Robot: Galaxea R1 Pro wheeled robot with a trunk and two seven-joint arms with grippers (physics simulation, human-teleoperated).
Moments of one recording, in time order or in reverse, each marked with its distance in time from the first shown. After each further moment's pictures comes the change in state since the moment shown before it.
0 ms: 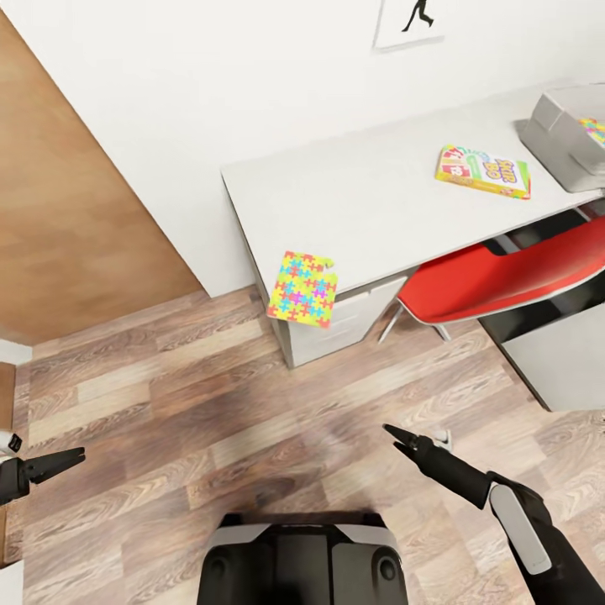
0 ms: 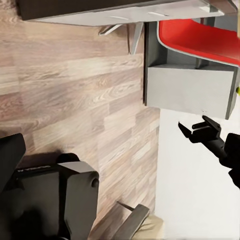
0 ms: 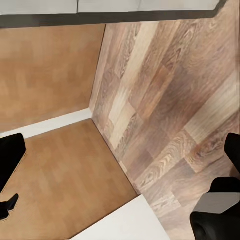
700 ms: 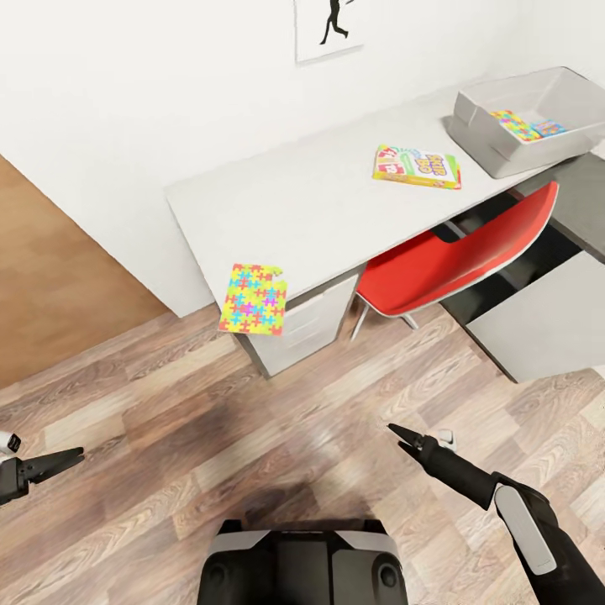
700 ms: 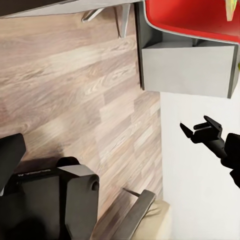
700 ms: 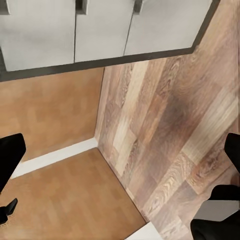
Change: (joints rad) left arm 0.000 0.001 0.003 0.001 -0.003 -0.001 0.000; right arm 0.000 -0.007 -0.023 0.007 0.003 0.001 0.008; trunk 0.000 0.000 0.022
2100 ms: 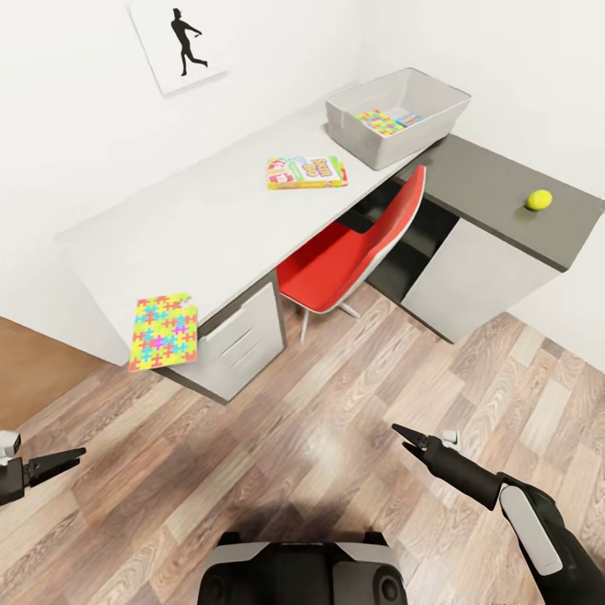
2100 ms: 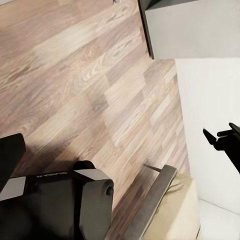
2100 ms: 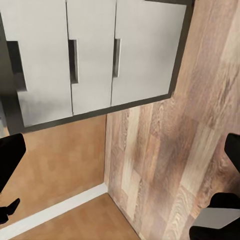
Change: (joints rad) left arm -0.001 0.002 0.001 0.006 0.007 0.014 0.105; right arm 0.001 -0.019 0.000 0.003 -0.006 0.001 0.000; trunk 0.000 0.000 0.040
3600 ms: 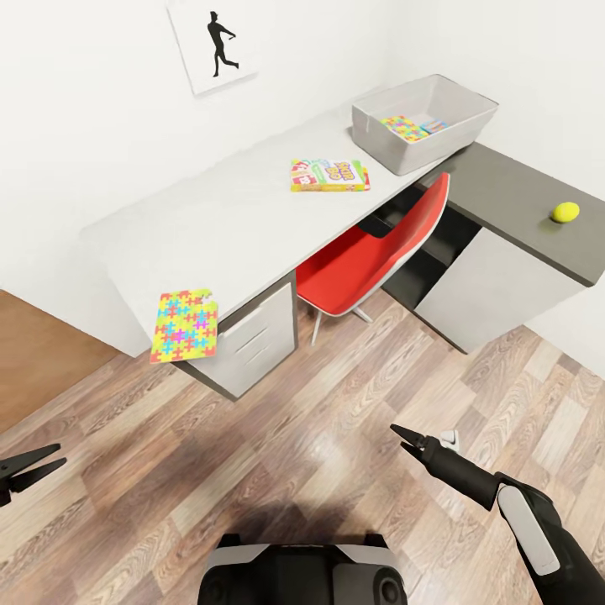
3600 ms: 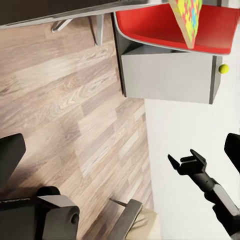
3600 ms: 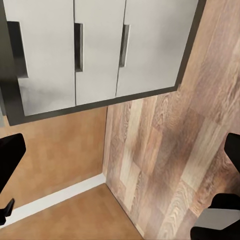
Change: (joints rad) left arm -0.002 -0.001 0.095 0.115 0.046 0.005 -0.110; right arm 0.000 0.007 0.002 -0.002 0.007 -0.001 0.000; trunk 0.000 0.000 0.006
